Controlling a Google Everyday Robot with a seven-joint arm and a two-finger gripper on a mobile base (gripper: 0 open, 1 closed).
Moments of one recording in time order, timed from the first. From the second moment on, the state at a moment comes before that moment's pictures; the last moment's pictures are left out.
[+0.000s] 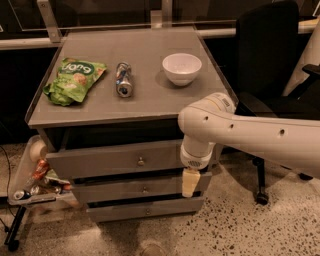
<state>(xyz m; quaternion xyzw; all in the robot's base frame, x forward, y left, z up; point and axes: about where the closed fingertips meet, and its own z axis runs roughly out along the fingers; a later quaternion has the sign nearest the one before) 0.511 -0.113 0.644 -0.62 0.78 0.00 0.05</state>
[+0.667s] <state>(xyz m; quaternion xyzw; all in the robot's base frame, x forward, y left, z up) 0.511 -0.113 0.644 -0.62 0.78 0.00 0.05</state>
